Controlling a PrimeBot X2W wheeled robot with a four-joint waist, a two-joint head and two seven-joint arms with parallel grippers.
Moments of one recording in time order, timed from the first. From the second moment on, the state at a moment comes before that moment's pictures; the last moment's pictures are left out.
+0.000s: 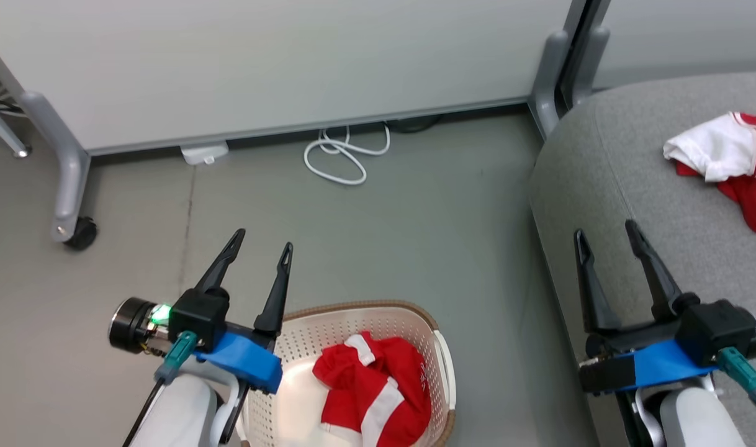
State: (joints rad) left arm -0.27 0.16 -0.26 0.38 -0.10 -0.13 -0.26; right arm -0.14 -0.05 0.00 0.13 0.07 0.13 -0.26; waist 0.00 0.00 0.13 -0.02
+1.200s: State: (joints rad) left arm -0.79 0.20 -0.97 0.94 -0.30 -0.13 -0.26; right arm -0.42 -0.05 0.01 0.03 0.03 0.13 -0.26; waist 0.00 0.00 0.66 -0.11
